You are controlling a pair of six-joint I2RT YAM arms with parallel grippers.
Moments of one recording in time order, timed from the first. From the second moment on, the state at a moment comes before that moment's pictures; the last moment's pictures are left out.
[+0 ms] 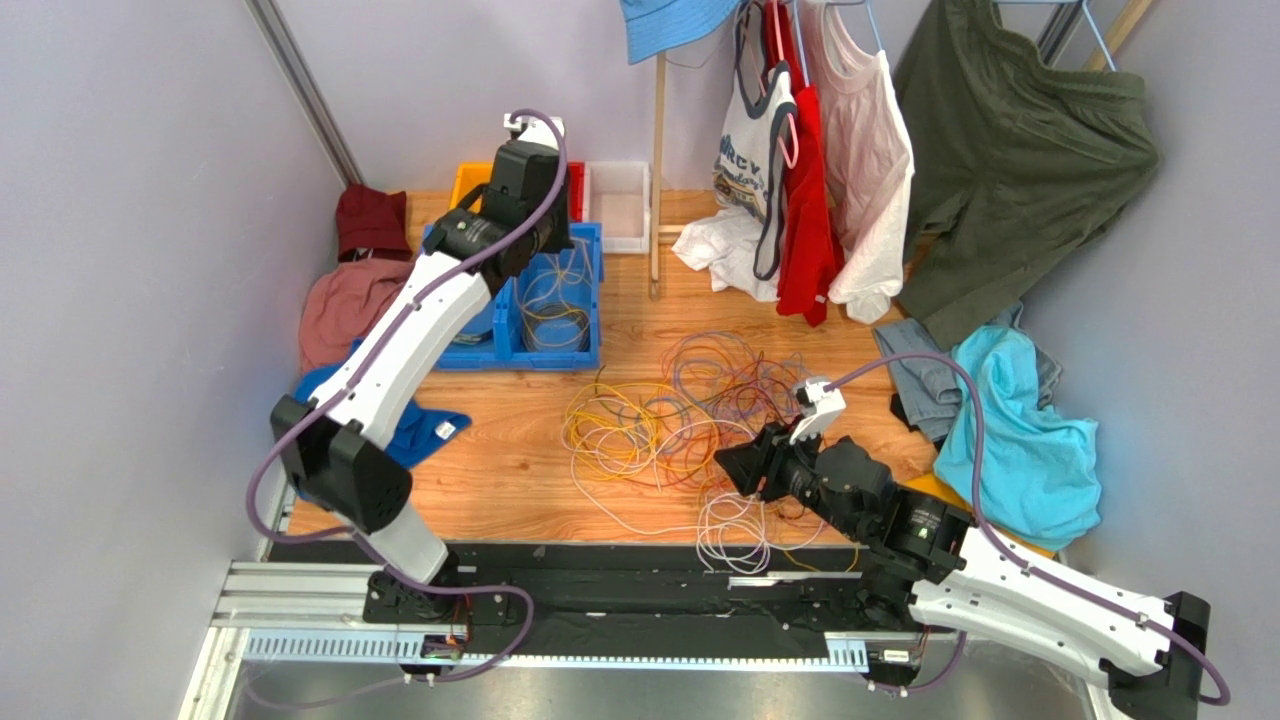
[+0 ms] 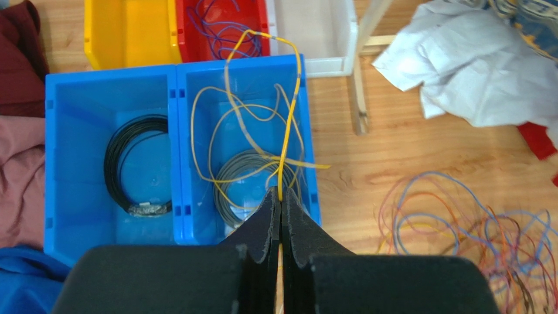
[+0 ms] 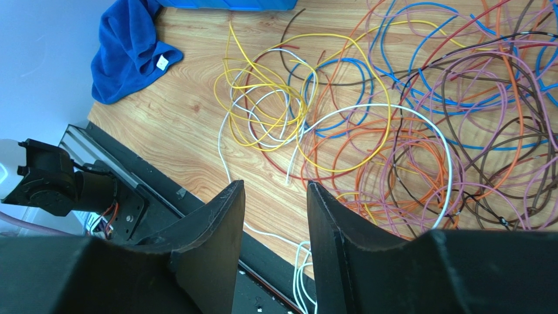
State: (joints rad) left arm -0.49 1.60 1.73 -0.68 -0.31 -0.24; right arm 1.06 0.52 0.41 -0.23 0.33 0.68
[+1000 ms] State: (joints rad) left arm -0.44 1.39 1.49 -0.56 -0.29 -0.31; right arm 1.06 0.48 0.41 -0.26 0.37 0.64
